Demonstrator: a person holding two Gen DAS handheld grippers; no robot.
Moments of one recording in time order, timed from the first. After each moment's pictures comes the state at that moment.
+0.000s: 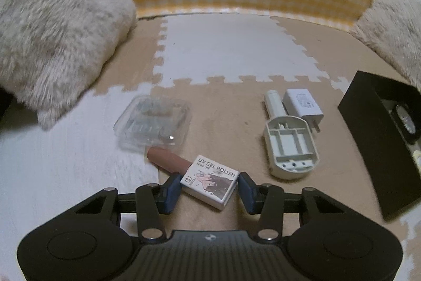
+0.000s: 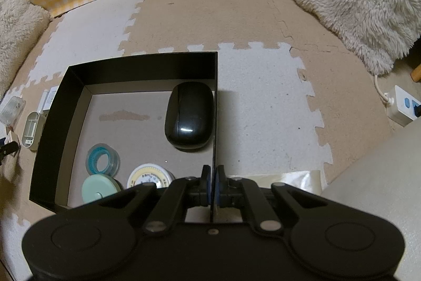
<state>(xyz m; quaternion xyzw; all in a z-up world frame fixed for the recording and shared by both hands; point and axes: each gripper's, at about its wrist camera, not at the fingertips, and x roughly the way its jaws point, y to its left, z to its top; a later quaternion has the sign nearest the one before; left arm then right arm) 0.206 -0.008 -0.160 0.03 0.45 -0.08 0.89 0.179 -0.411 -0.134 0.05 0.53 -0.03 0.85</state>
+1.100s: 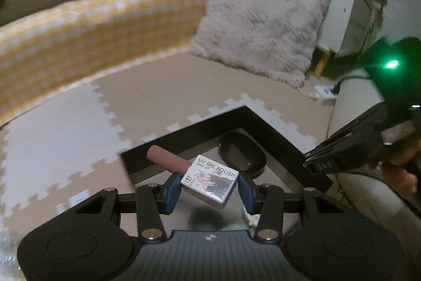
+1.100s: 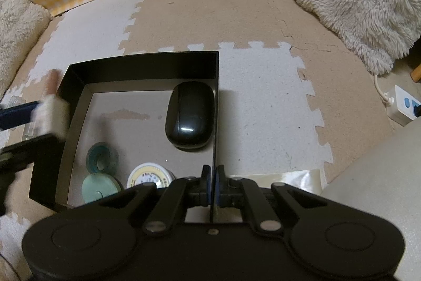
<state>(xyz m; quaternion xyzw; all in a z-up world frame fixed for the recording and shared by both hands) 0.192 -0.219 -0.099 0.12 0.36 -0.35 0.86 0.178 -0.411 -0.135 0.05 0.53 -0.03 0.84</state>
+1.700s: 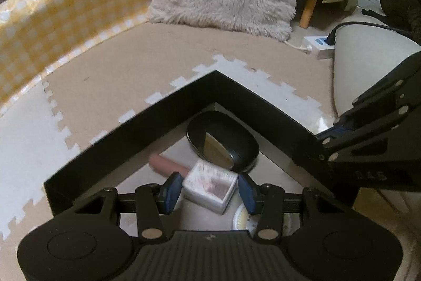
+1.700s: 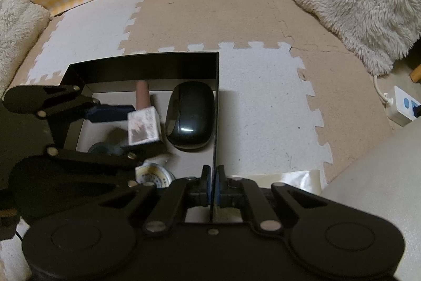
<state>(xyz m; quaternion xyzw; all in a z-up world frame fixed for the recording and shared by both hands) 0.224 -0.287 -0.152 0.19 0.40 -0.39 0.81 0.178 -0.410 -0.134 0.05 0.53 -0.03 0.84</state>
